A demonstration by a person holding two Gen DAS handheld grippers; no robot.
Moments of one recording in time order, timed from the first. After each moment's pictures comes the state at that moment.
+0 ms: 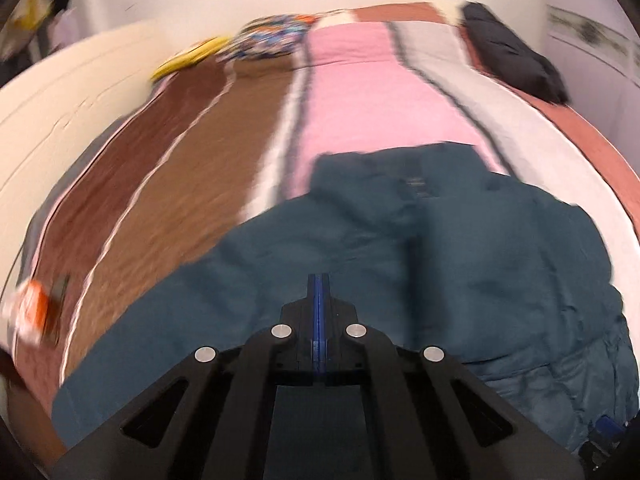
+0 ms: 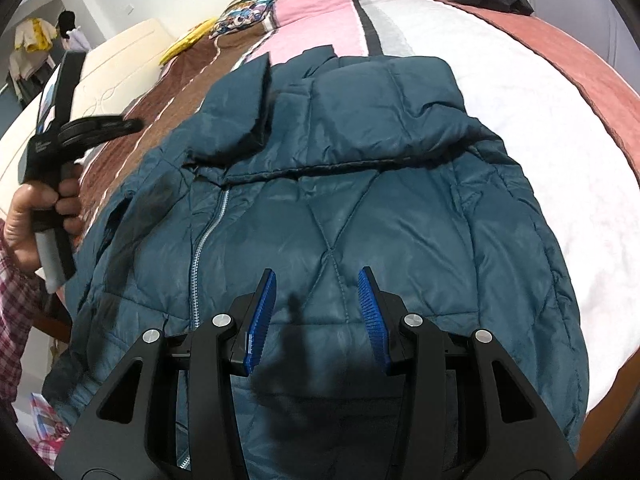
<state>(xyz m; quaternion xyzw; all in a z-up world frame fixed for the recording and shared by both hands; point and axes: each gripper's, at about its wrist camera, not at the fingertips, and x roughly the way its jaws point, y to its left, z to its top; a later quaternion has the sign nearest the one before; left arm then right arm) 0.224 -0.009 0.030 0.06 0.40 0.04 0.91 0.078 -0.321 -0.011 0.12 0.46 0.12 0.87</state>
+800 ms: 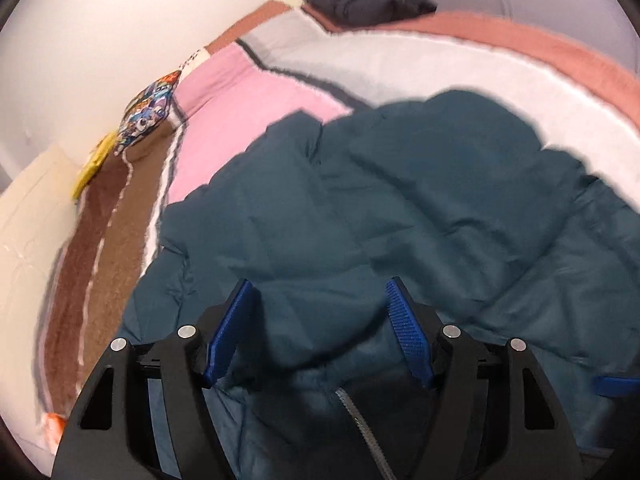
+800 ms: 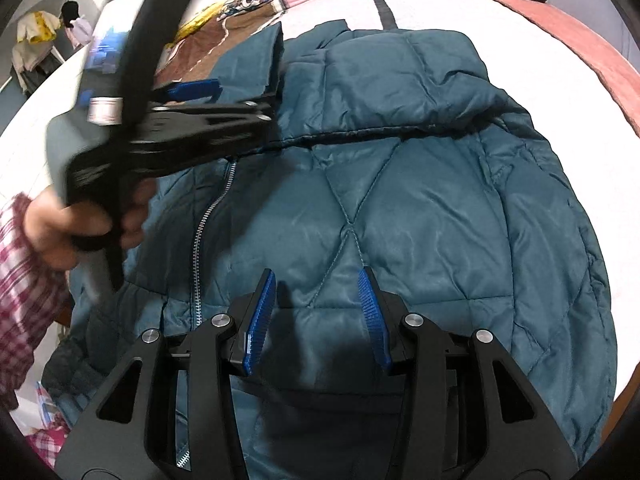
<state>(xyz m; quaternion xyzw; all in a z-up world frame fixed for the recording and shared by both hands) 0.208 -0.178 -0.034 0.29 0.37 -0.11 0.88 0.083 -0.312 -0.032 0.13 0.49 0.14 0.85</state>
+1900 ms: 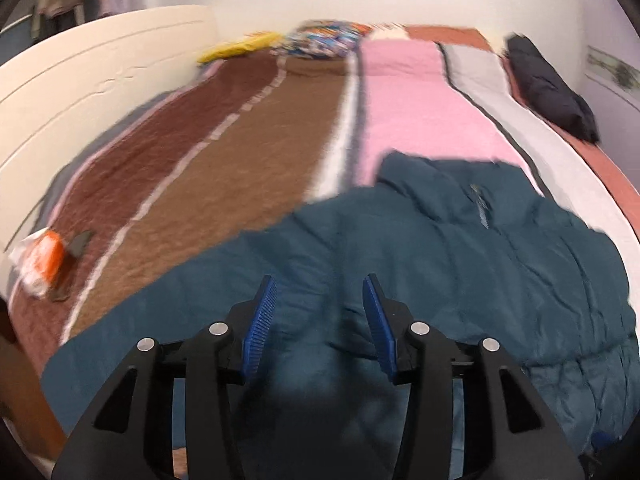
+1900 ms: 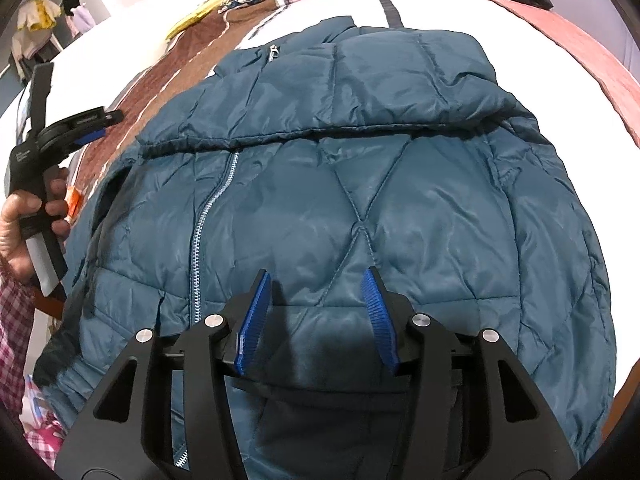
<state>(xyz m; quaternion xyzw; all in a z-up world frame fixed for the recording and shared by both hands) 0.202 0.030 0.016 0.02 0.38 0.07 0.92 0.084 -0.298 -0.032 0.10 0.49 0.14 0.85</state>
